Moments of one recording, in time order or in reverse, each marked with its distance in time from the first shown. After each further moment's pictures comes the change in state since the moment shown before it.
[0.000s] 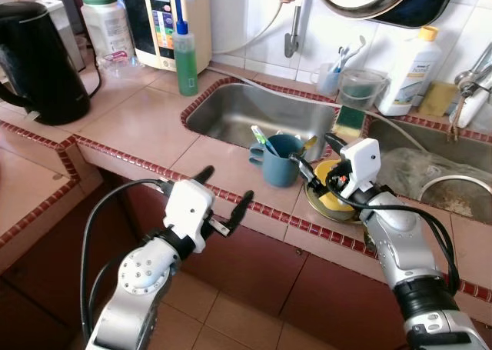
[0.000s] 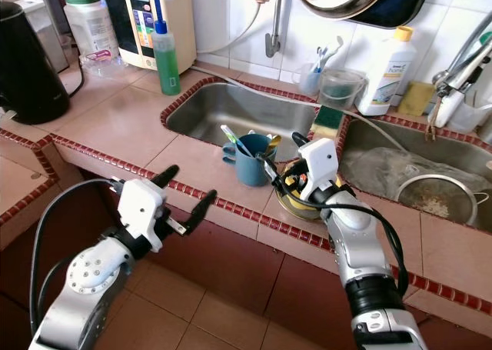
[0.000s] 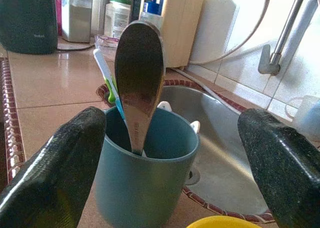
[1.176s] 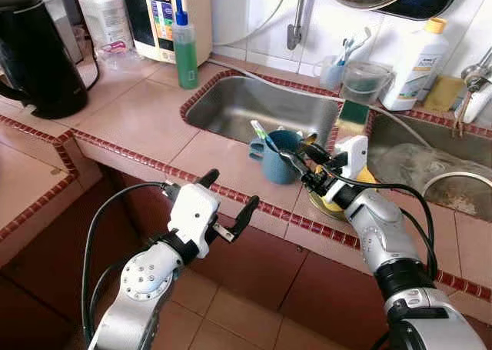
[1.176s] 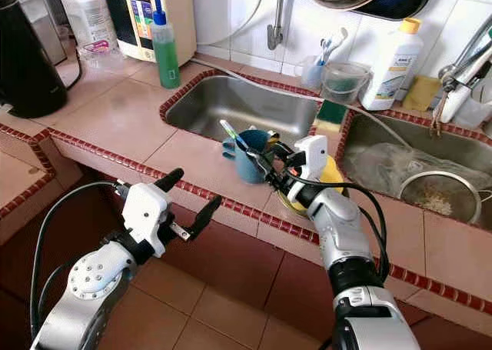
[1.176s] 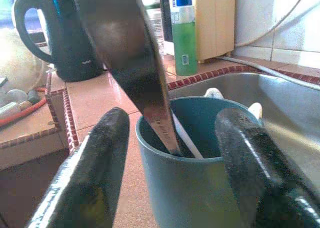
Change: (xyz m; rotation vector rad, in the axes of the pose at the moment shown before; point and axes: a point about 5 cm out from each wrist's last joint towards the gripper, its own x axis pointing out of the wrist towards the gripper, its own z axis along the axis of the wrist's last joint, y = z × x) left arm -0.002 -0.008 0.003 -0.001 0.008 -0.018; right arm 0.018 0.008 -0.011 0.295 -0.027 0.123
